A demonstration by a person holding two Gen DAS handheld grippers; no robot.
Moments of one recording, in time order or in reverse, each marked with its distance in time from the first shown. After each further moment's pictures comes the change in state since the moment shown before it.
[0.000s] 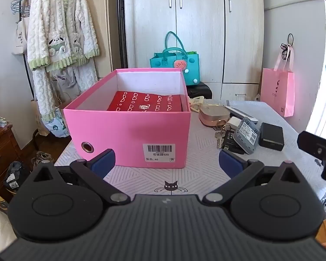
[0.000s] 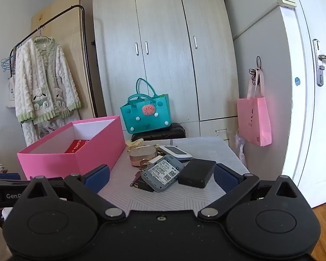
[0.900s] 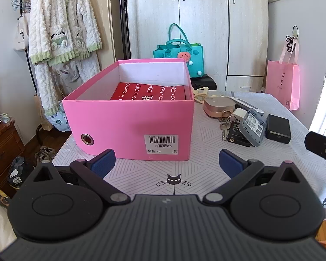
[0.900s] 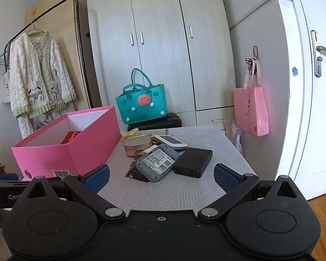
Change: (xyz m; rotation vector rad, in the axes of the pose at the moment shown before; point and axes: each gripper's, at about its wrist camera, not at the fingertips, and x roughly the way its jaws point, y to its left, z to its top) left arm 0.010 0.001 -0.005 -0.002 0.054 0.026; right arm 0.007 -0.004 -0.003 0.015 0.062 -0.015
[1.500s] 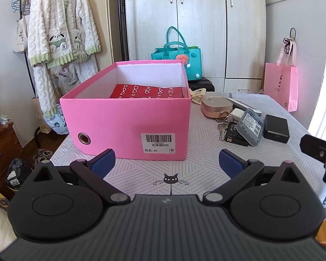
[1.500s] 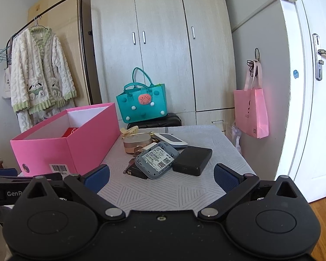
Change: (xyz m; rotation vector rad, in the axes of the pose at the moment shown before) left arm 0.001 -0.004 -0.007 0.006 -0.024 -0.011; right arm 0.001 0.000 -0.006 -0.028 -0.006 -0.004
